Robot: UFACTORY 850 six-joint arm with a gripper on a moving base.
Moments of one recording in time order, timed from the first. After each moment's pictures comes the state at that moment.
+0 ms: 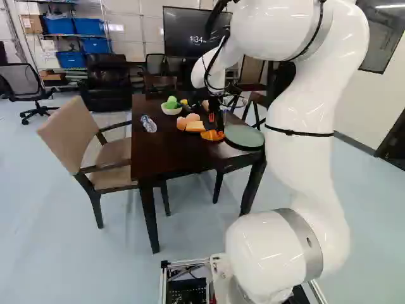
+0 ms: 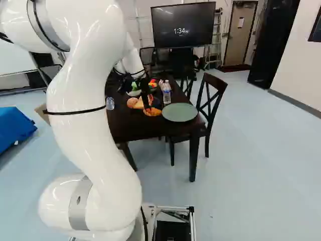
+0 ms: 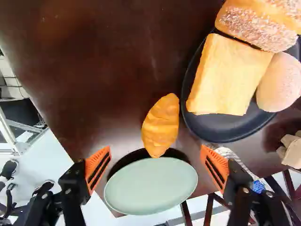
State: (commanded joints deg) arm 4.3 -24.1 -74.4 -14.1 -41.9 -80.7
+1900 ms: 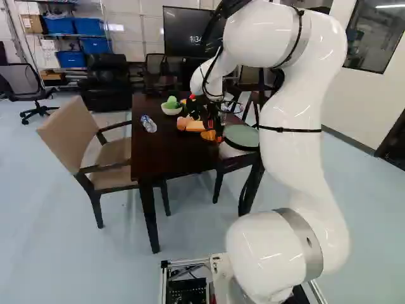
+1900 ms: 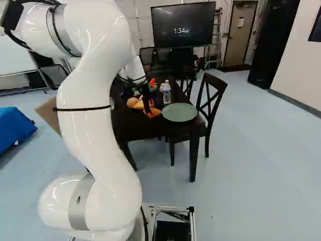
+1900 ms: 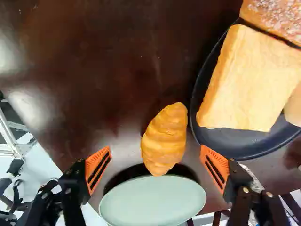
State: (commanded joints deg) arm 4.3 -28.5 -76.0 -14.1 -41.9 -80.7
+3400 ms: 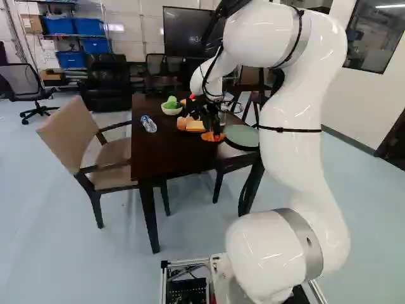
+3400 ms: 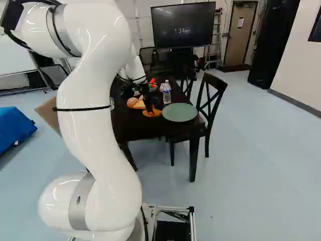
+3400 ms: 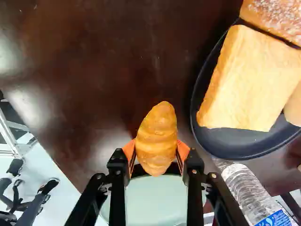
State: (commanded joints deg) arm 4.3 -28.5 -76.0 -14.1 -41.9 -80.7
